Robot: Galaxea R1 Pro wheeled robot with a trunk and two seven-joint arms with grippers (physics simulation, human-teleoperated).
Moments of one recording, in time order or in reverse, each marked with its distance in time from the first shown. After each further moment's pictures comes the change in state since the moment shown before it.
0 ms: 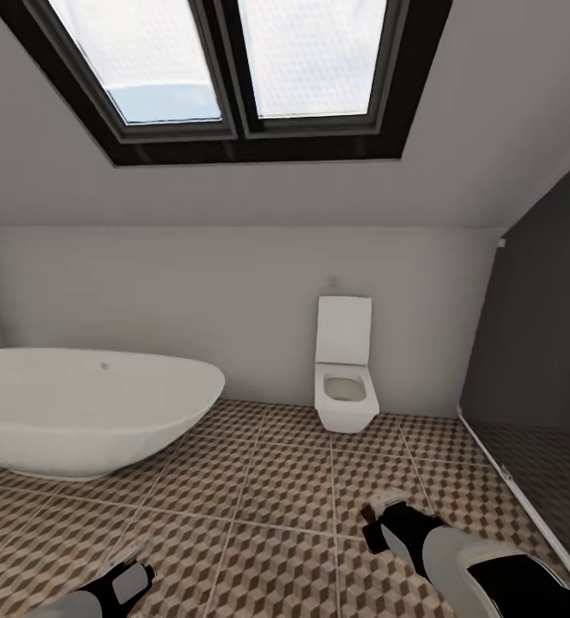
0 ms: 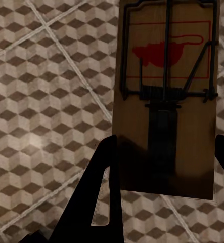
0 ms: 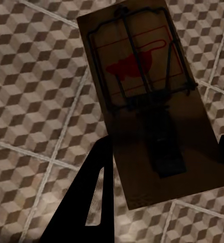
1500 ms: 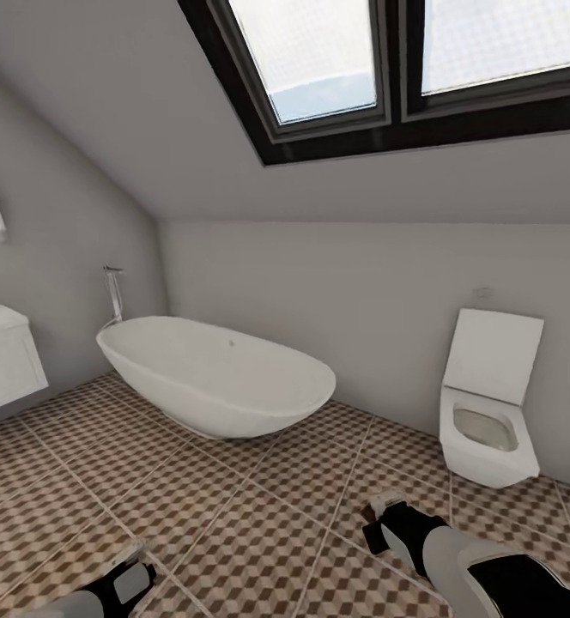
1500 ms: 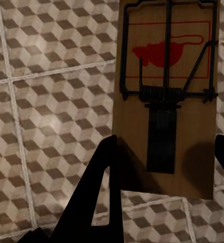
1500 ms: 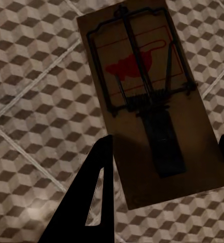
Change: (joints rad) left arm 0.000 -0.004 -0.001 -0.001 0.001 0.001 -0.003; right arm 0.000 -0.001 0.000 0.000 0.000 0.000 0.000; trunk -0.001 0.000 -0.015
